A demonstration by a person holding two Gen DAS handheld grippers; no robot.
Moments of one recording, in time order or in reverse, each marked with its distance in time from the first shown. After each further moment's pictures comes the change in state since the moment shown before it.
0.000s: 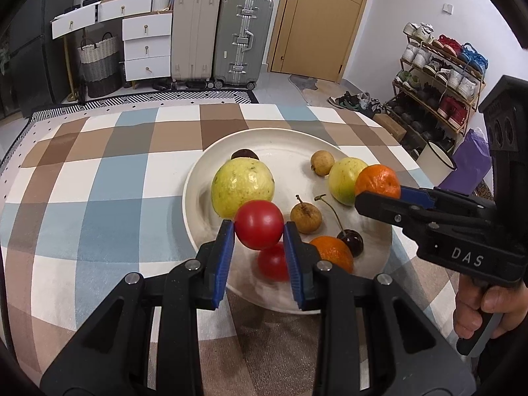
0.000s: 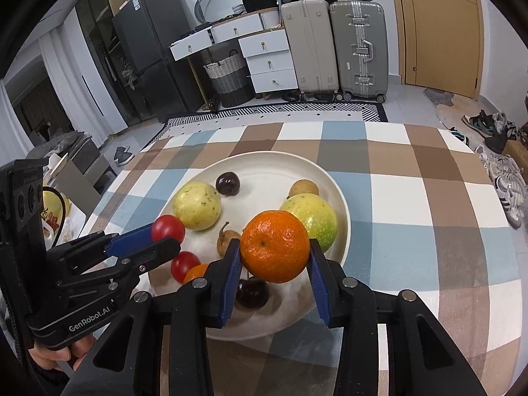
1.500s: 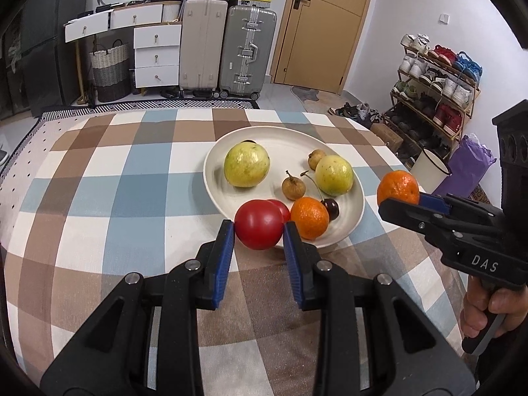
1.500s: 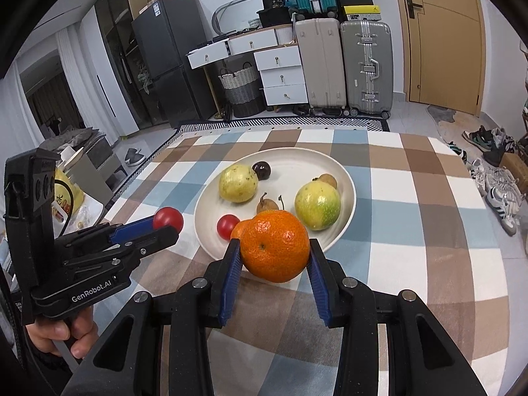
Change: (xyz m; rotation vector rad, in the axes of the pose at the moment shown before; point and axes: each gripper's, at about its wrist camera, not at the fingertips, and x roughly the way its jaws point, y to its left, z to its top) left arm -0.075 -0.003 -0.041 -0.017 -0.063 0.009; right arm -0.071 0.030 -0.047 -0.054 -0.070 0.018
